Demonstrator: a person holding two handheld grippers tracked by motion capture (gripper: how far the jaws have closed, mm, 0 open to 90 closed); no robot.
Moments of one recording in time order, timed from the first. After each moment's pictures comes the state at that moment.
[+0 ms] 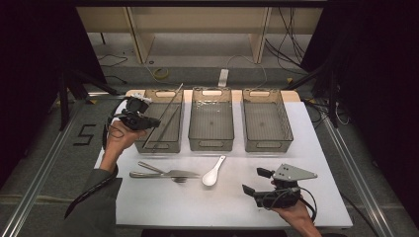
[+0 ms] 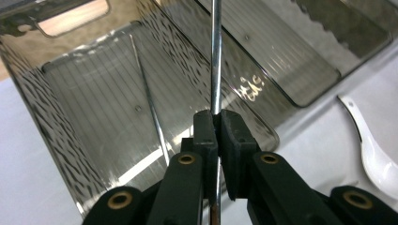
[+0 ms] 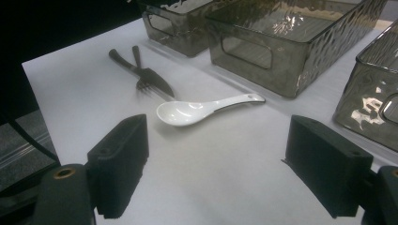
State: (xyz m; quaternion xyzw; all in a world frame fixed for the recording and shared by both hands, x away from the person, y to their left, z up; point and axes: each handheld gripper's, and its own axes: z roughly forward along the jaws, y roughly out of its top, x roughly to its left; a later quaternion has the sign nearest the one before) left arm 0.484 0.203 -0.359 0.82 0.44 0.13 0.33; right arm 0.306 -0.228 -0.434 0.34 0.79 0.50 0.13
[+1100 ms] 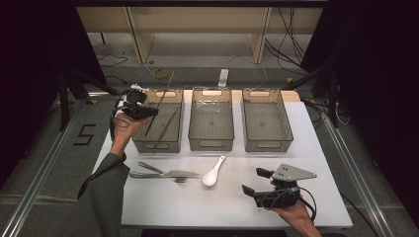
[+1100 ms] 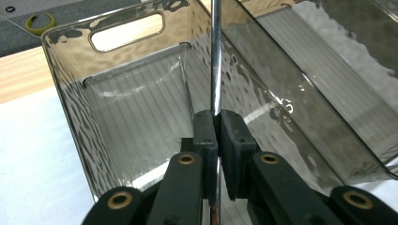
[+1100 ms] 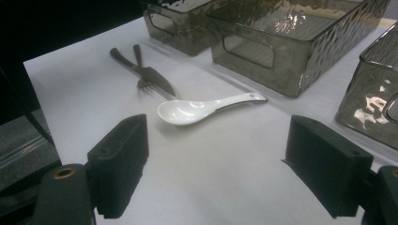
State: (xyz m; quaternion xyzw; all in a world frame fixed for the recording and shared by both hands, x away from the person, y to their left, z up) left arm 0.532 0.214 -0.381 0.79 0.49 0.16 0.35; right arm 0.306 -0.228 -0.435 0.33 0.79 0.50 0.13
